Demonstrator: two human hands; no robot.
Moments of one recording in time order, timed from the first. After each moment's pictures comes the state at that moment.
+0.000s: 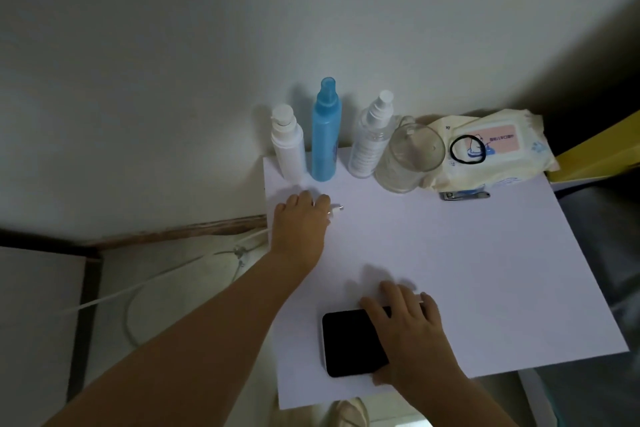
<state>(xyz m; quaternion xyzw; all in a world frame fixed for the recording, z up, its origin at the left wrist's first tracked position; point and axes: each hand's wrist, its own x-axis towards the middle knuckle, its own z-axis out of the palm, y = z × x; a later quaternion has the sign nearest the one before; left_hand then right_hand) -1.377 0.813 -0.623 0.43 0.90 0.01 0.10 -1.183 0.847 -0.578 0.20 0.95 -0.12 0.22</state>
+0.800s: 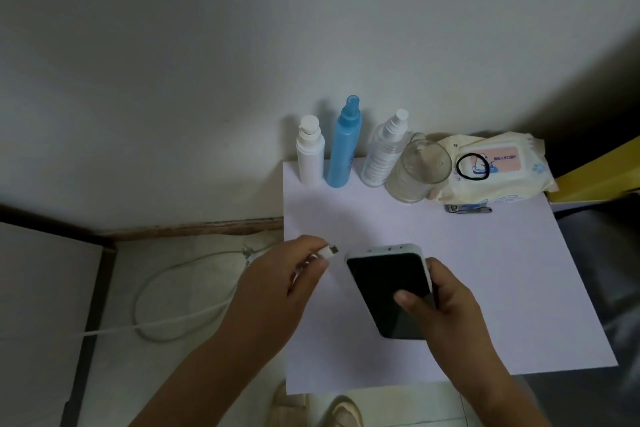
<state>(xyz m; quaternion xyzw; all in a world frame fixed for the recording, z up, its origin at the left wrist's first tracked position) -1.334 0.722 -0.500 0.33 0.83 0.40 0.21 -1.190 0.863 -0.517 0.40 0.65 -0.64 -0.05</state>
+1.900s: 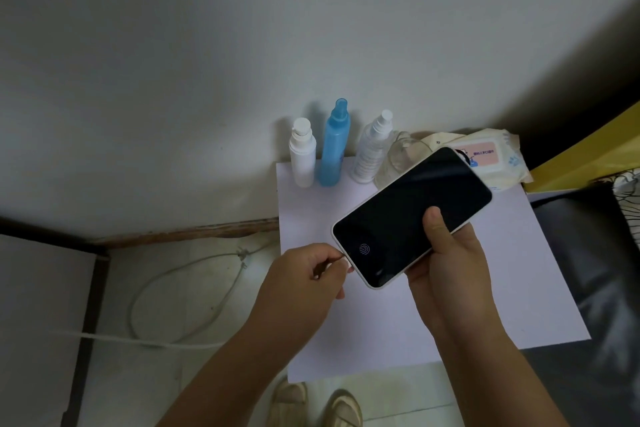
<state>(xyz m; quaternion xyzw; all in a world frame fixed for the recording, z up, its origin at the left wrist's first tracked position) -1.315 0.738 -0.476 0.18 0.78 0.46 0.39 -1.229 0.863 -0.479 0.45 0.35 -0.78 -0.27</state>
